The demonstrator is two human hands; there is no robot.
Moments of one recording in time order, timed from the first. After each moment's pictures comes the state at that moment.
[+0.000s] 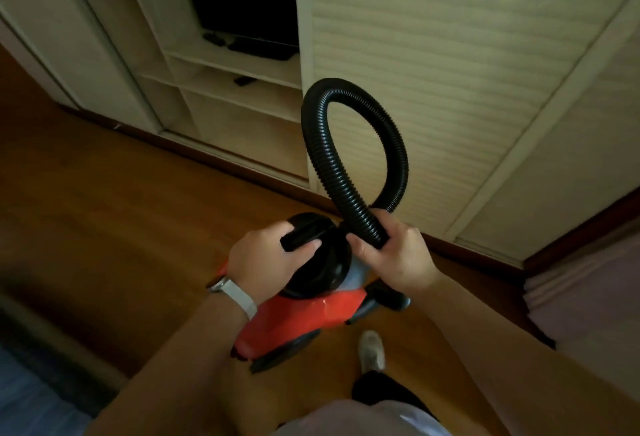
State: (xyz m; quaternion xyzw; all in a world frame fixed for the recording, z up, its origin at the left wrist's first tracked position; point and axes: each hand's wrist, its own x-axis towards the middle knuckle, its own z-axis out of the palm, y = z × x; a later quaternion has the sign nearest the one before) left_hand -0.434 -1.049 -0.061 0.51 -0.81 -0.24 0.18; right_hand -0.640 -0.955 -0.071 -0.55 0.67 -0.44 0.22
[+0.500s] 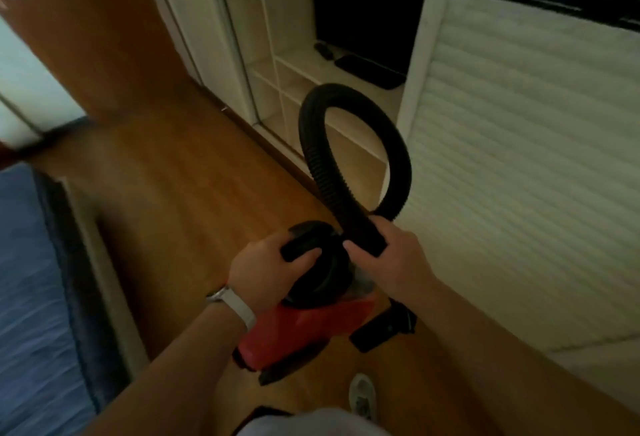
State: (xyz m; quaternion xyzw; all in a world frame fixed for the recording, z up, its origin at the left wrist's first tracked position) left_hand -0.490 -1.228 -0.062 0.67 -0.68 -0.21 0.21; right_hand -0.707 -1.226 -0.066 -0.66 0.57 -0.36 0.35
